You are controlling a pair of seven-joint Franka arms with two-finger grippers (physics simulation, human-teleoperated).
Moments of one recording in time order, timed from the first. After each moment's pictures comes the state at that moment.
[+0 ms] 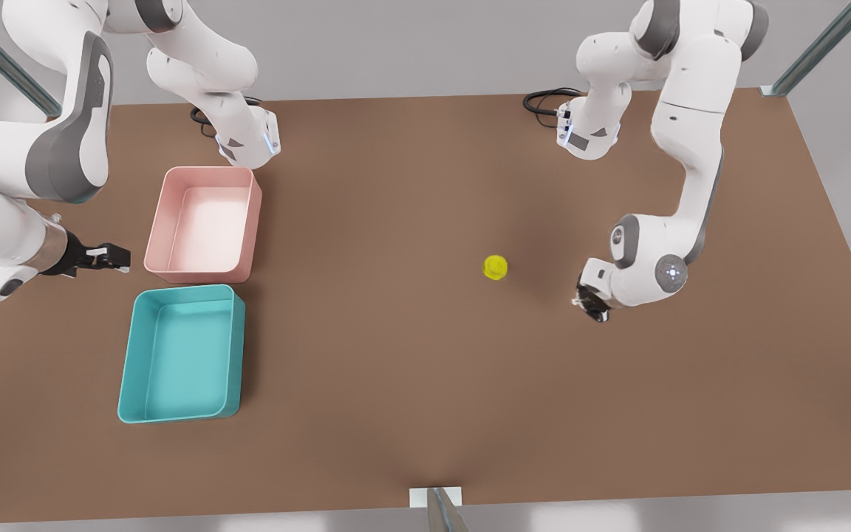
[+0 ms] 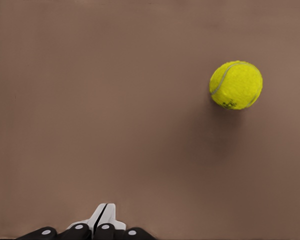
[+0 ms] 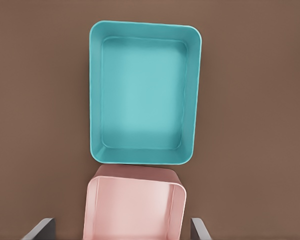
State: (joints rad) left arm -0.01 0.41 -0.16 -2.01 -0.26 2.28 1.19; right arm -0.02 0.18 -0.04 -1.41 -0.07 1.44 -0.16
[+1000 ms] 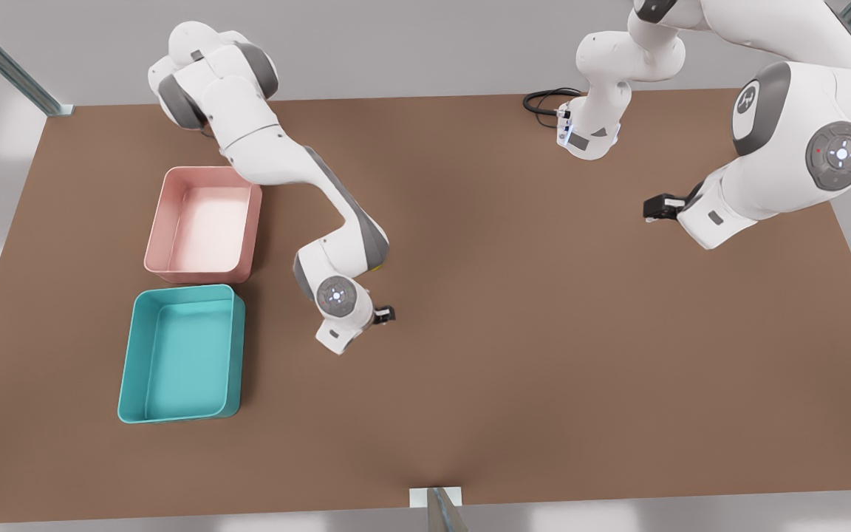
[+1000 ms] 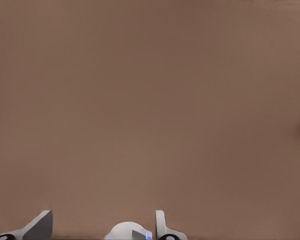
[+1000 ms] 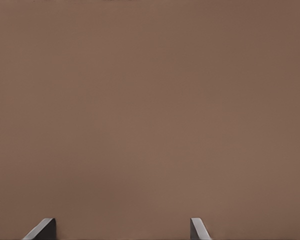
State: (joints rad) left arm -0.11 0.24 -0.05 -1.19 -0.03 1.14 -0.09; right arm 0.57 0.73 -0.04 -1.40 0.13 2.05 0.38
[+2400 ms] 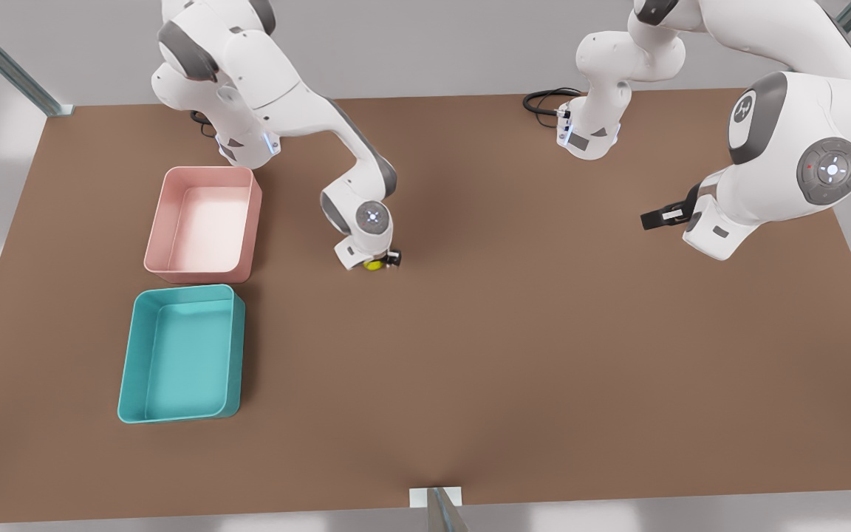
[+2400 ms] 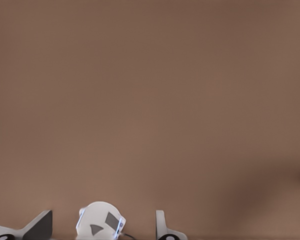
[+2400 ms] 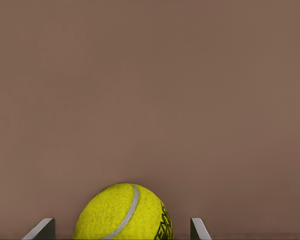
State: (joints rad) left arm -0.11 0.25 -0.05 -1.20 -0.03 1.10 -0.40; right arm 0.80 0.50 -0.04 -2.03 0.05 2.34 0.97
